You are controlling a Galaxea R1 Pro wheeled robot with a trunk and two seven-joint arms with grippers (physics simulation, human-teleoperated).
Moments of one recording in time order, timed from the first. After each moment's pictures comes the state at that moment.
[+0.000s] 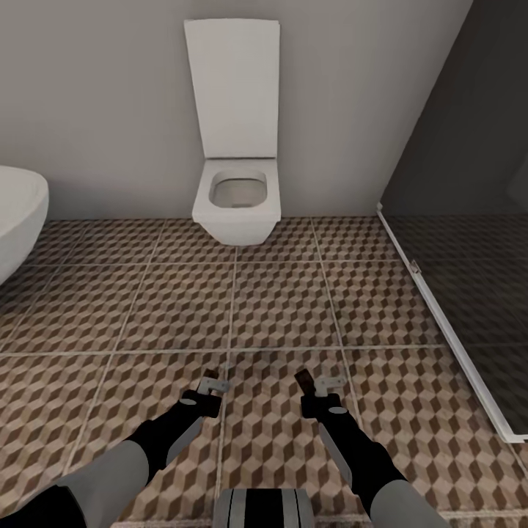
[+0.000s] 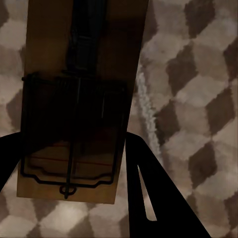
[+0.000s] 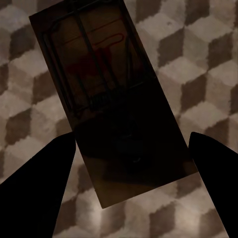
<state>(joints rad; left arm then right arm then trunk) -0.76 0.01 -0.75 -0.43 0.54 0.23 0.21 -0.56 0.09 0.24 -0.73 -0.12 0.33 -0.19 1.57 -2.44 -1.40</state>
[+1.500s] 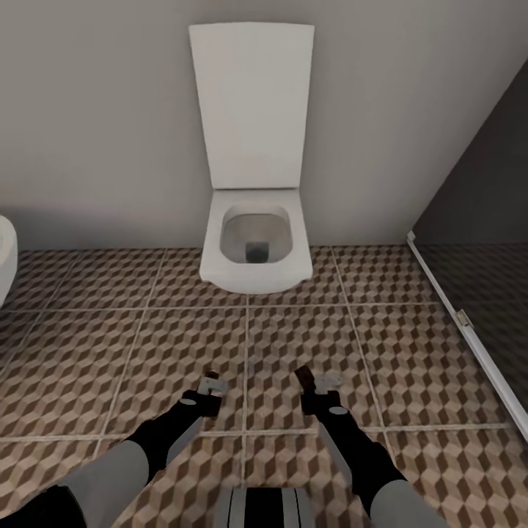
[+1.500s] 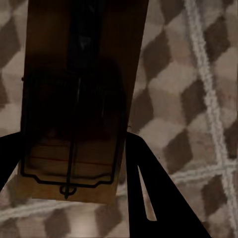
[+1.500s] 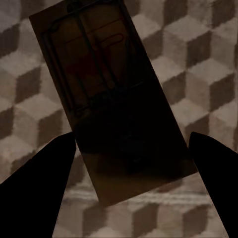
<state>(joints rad) -0.76 0.01 -0.75 -0.43 0.54 0.24 0.21 -0.56 0.09 0.24 -0.73 -0.12 0.28 -0.19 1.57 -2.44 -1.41</state>
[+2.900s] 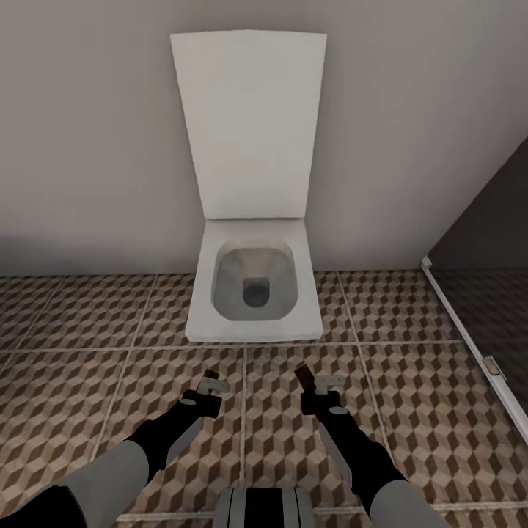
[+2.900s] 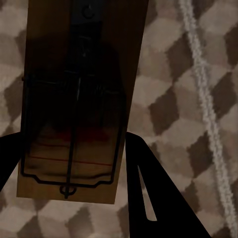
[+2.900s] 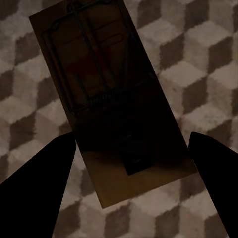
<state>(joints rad) -0.76 0.01 -0.75 -0.43 0.54 0.23 0.20 -0.56 0.09 0.24 -0.73 -0.12 0.28 -0.19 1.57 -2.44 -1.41</state>
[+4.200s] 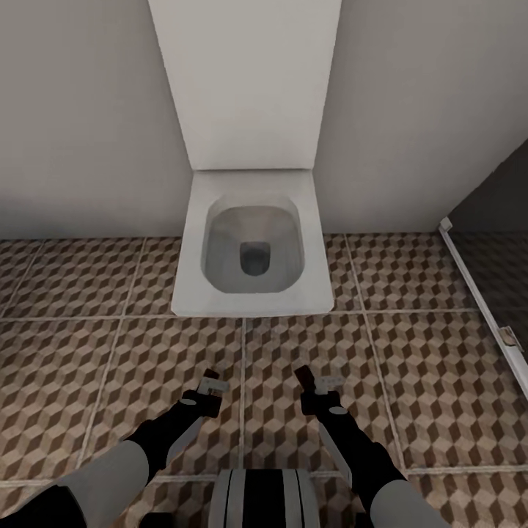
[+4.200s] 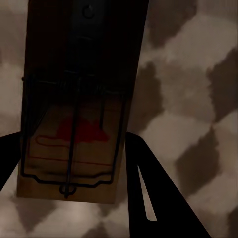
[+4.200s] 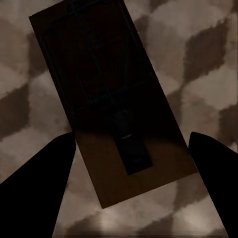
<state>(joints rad) -0.76 0.01 -0.75 -0.43 0.54 0.23 0.20 -0.56 0.09 0.24 -0.73 -0.12 0.28 -0.19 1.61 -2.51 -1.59</state>
